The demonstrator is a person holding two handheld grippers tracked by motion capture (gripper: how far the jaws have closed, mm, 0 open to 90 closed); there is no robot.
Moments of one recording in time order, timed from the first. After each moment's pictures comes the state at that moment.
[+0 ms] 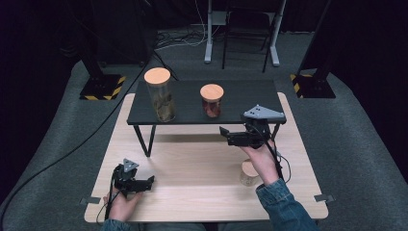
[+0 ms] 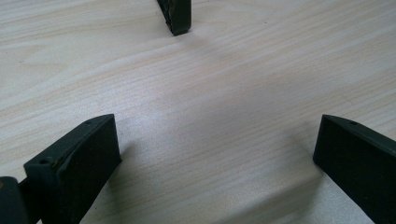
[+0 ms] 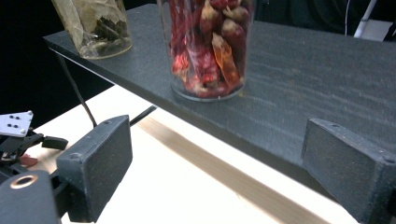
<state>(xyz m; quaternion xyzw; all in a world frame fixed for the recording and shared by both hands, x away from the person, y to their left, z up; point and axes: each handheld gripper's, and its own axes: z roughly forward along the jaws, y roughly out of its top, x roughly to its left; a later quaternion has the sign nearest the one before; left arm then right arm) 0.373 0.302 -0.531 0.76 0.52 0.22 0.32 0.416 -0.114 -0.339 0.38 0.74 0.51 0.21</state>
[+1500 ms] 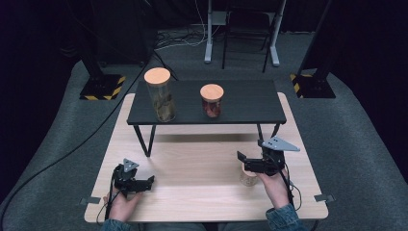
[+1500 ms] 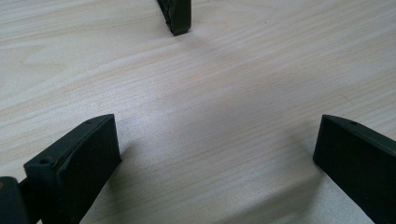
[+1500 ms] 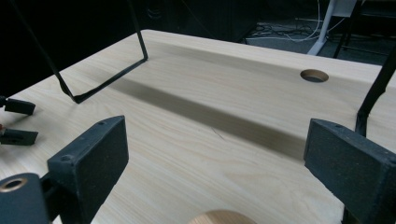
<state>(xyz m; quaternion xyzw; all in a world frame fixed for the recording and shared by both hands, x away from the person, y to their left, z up) 0.373 0.302 -0.531 0.76 0.52 0.22 0.32 0.380 -0.165 -0.422 0.42 0.72 0.50 0.23</state>
